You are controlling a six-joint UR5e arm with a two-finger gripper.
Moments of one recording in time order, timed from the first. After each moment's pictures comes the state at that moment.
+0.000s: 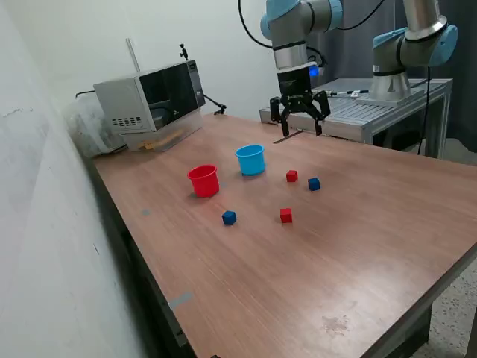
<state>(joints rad) 0.00 -1.12 1.68 -2.17 -1.50 2.78</state>
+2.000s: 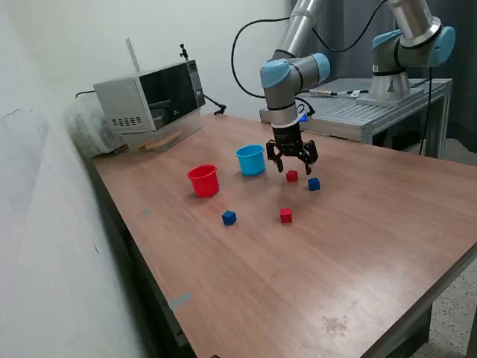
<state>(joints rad) -0.07 -0.93 1.76 -2.33 -1.60 2.69</state>
